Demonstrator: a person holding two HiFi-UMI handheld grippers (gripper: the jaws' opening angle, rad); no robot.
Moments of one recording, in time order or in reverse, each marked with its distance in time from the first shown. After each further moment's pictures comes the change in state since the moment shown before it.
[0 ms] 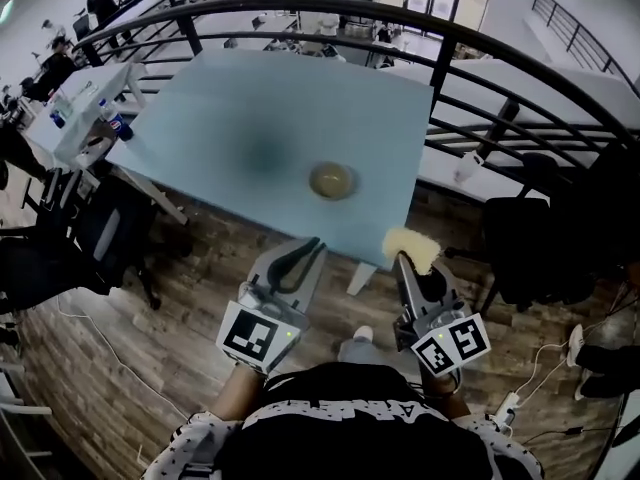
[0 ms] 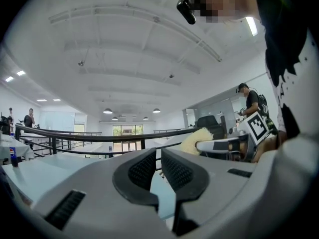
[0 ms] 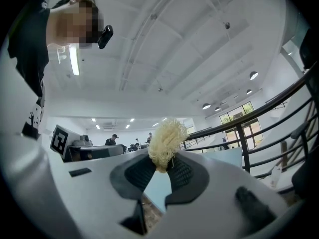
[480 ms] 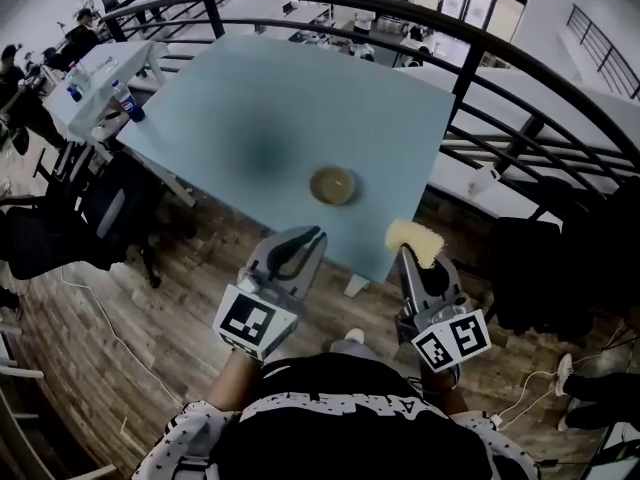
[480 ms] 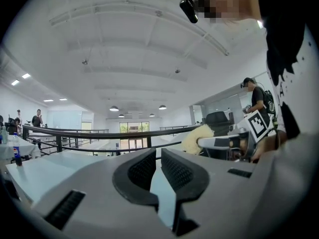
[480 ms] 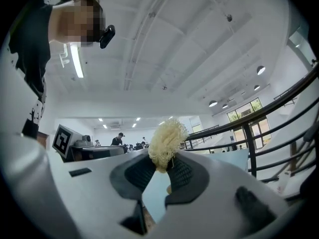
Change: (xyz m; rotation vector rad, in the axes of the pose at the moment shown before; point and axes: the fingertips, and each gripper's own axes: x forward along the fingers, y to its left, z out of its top) left arm 0.055 0.014 -0.005 -0.006 0.044 0.082; right arm 0.031 -0.056 0.011 -0.002 0.022 0.093
